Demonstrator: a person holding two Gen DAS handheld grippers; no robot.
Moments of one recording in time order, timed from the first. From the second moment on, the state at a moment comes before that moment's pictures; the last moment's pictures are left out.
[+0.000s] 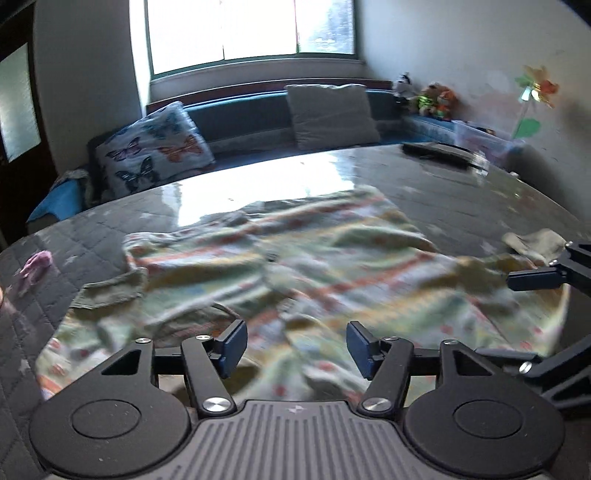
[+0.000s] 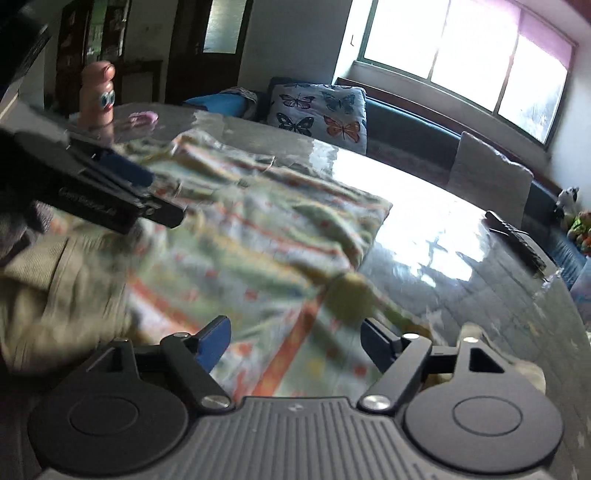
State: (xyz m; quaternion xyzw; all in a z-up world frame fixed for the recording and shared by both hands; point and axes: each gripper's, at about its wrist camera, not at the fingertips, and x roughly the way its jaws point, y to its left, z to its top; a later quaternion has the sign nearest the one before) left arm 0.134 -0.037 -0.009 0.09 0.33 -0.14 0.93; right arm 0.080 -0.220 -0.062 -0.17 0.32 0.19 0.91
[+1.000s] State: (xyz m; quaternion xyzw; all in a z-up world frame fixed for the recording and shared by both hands) left arm 0.098 -0.070 -0.027 0.13 0.33 -0.14 0.93; right arm 0.117 -0.415 -0.054 0.08 0.33 -0.04 0.94
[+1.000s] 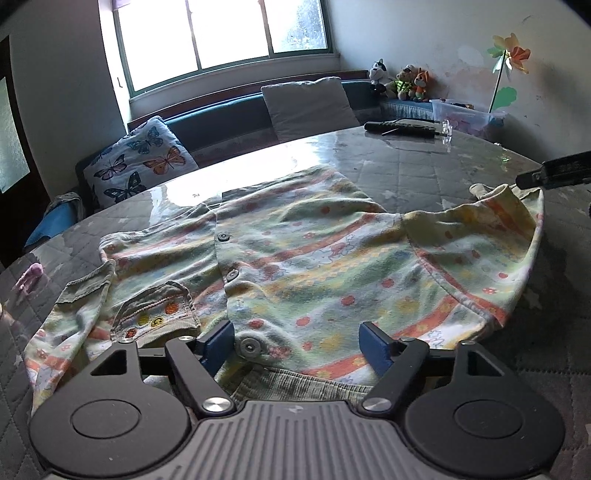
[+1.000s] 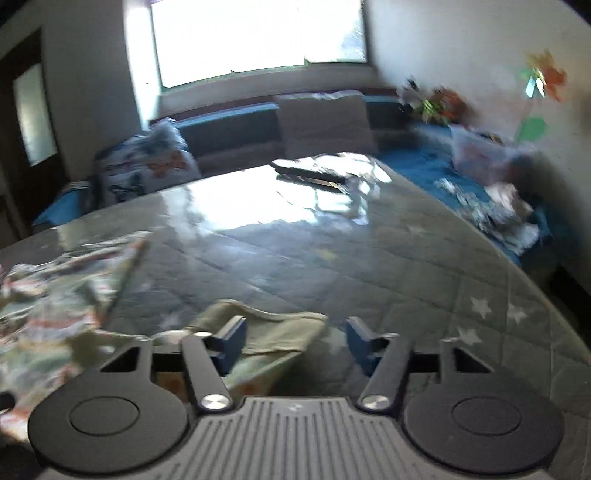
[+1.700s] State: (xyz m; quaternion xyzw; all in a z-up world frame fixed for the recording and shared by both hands) left arm 0.091 -0.074 -0.025 0.13 0.32 -0.14 0.93; right arm 0.065 -0.405 -0.050 0.06 0.28 -0.08 0.95
